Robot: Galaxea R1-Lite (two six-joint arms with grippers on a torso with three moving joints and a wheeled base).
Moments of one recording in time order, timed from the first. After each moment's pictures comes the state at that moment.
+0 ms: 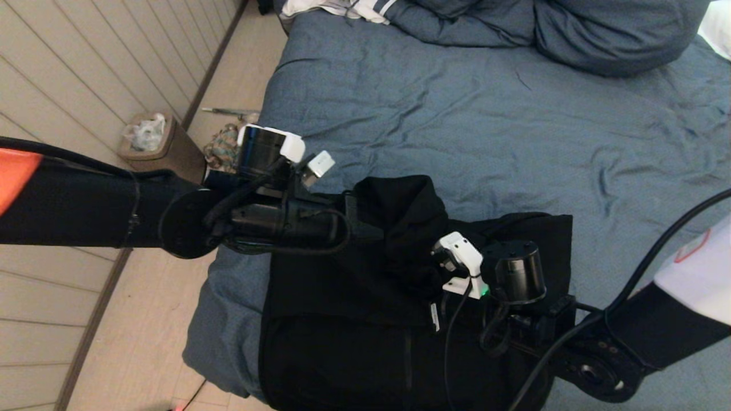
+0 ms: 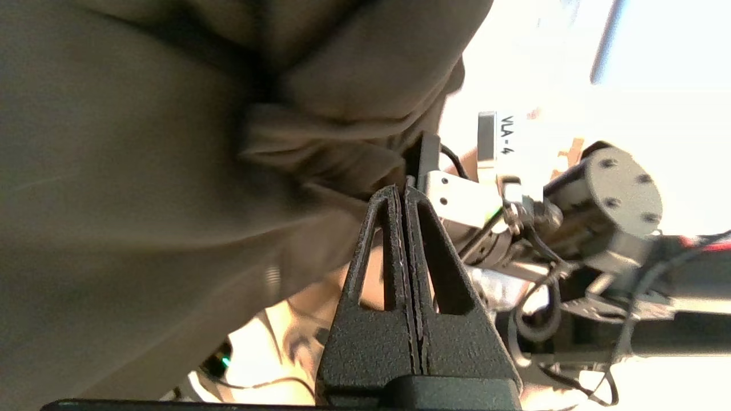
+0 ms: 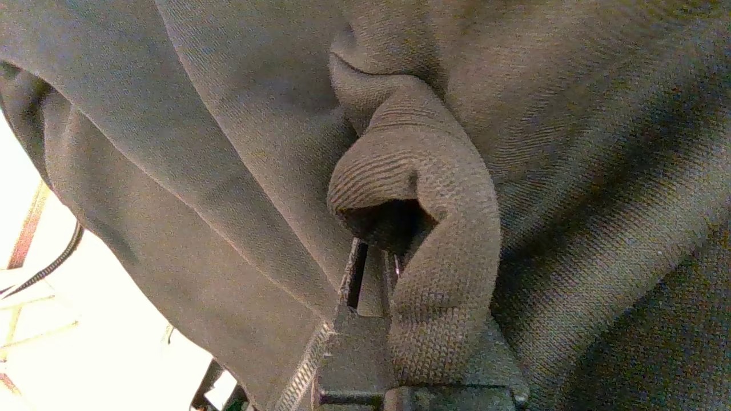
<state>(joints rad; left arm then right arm) -0.64 1.92 -1.35 -0.12 -0.55 -0.56 0.55 1.92 -0.64 -0.86 0.08 0.01</state>
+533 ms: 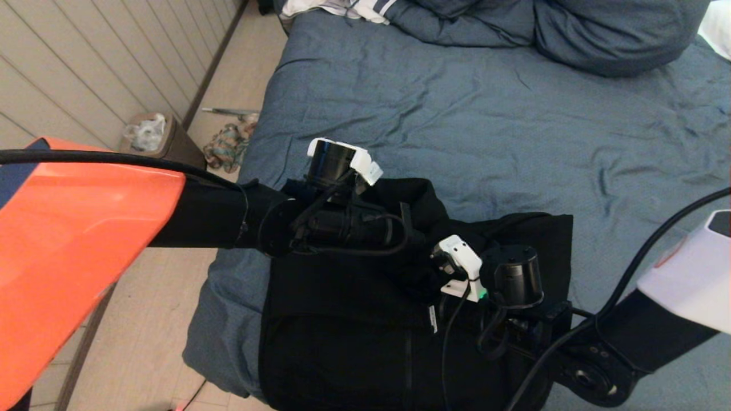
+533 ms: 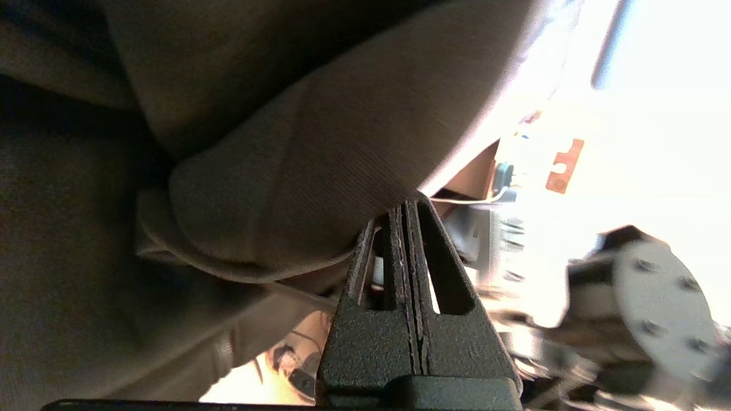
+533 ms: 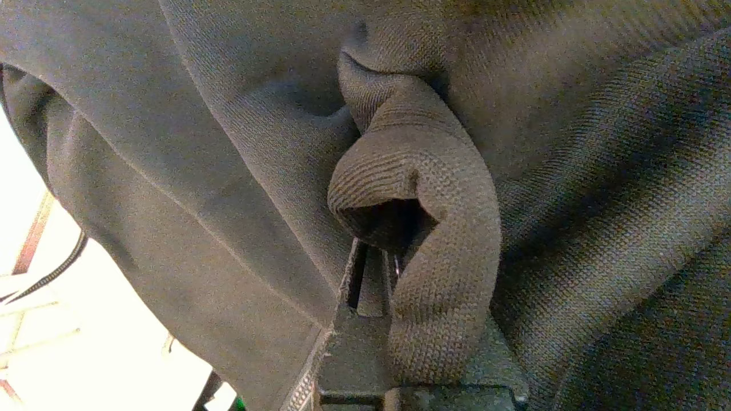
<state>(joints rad) -0.74 2.13 -1.59 -0.09 -0.47 -0.63 0.55 1.96 -0.62 -0.95 0.09 0.01</state>
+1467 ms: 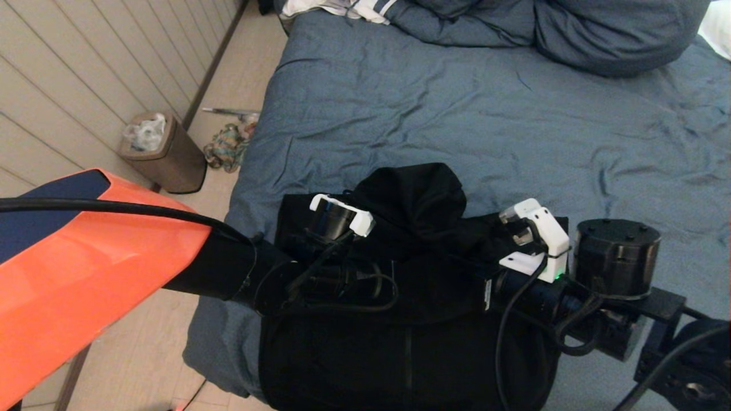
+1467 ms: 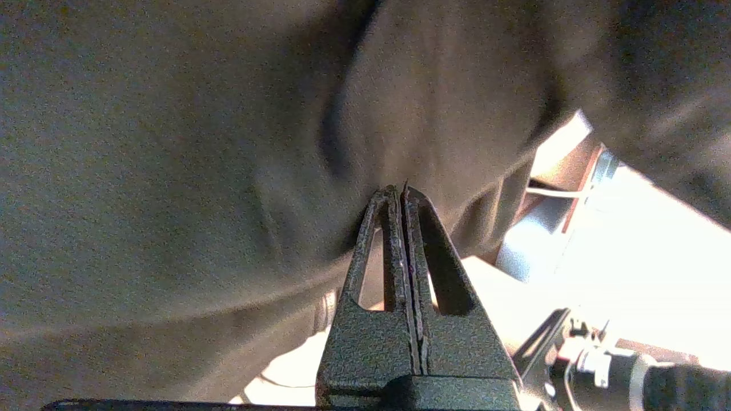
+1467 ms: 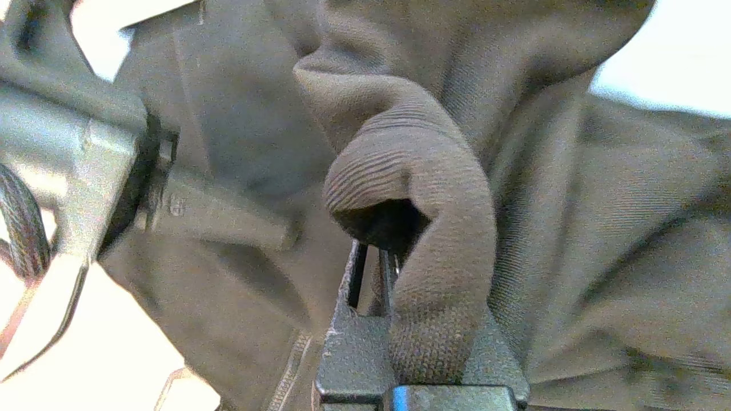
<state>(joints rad) -0.78 2.11 -1.27 -0.27 -0.31 -0.56 0.47 1.64 -0.51 -0.94 0.09 0.01</state>
